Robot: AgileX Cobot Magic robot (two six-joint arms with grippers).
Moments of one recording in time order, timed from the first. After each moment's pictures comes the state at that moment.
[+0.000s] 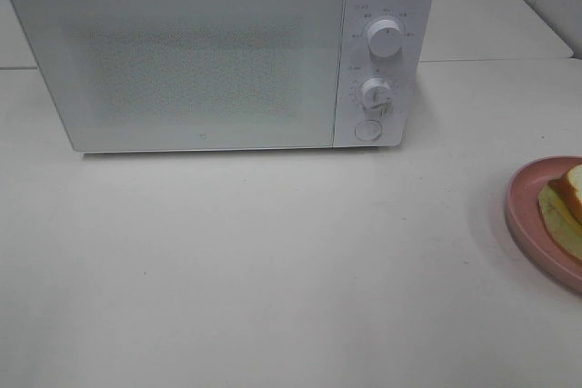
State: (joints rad) left arm 0.06 0.00 -0.50 -0.06 1.04 0.00; right arm 0.03 0.00 -0.51 -0.07 1.05 0.12
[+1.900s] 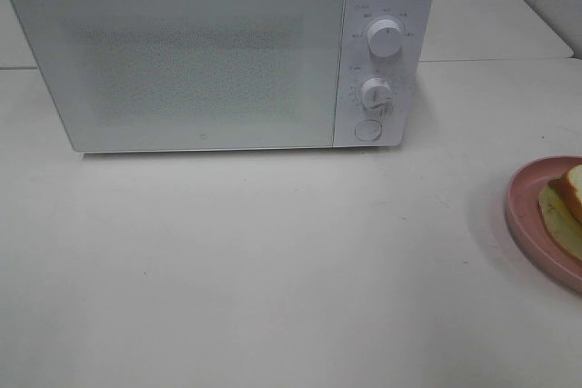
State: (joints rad) left arm 0.06 0.00 -0.50 -0.06 1.04 0.00; right arm 0.03 0.74 -0.55 -0.09 0.34 0.13
